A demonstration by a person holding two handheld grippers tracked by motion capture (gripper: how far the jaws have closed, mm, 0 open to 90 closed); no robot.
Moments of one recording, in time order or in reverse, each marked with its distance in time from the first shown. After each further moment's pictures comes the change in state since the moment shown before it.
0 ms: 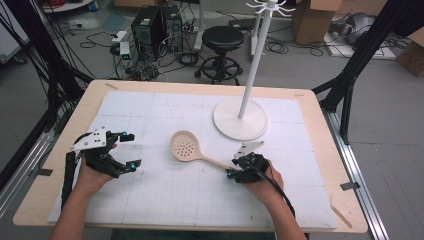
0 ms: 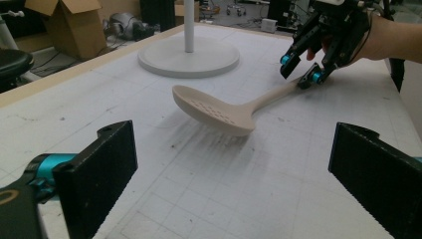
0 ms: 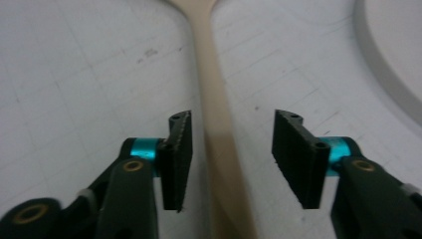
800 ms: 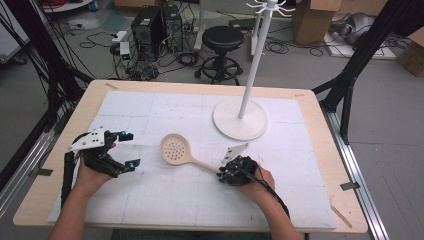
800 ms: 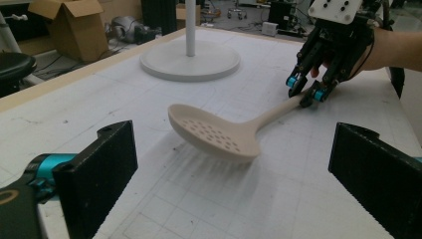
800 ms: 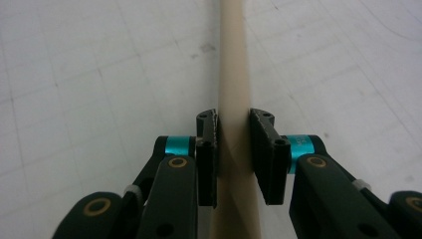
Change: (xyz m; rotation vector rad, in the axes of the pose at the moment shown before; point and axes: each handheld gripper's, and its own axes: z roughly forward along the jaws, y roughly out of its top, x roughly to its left) left arm 0.000 0.001 -0.004 -0.016 0.003 -0.002; right arm 0.018 0.016 0.018 0.036 0.110 -0.120
